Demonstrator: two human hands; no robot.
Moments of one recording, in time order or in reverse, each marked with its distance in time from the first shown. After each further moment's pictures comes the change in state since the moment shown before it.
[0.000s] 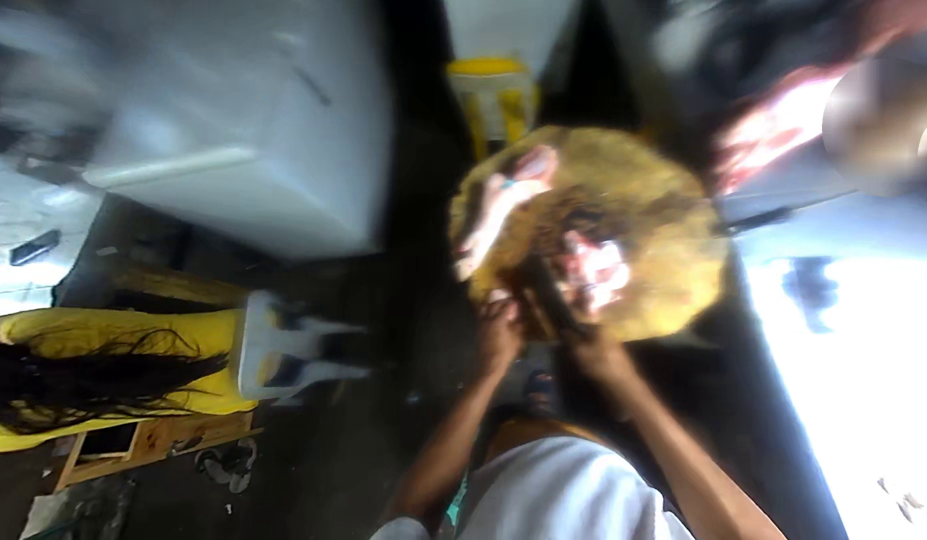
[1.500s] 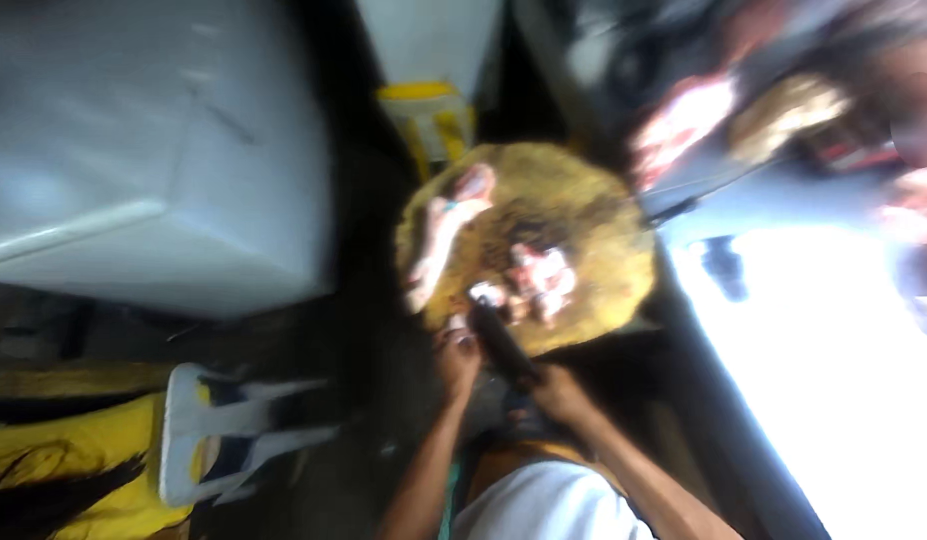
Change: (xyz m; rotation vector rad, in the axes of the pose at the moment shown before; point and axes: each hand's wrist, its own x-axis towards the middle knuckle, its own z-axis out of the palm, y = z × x) left_hand 0.005 -0.024 0.019 -0.071 0.175 -0.061; right_hand -0.033 0.011 0.026 -0.008 -0.165 0.109
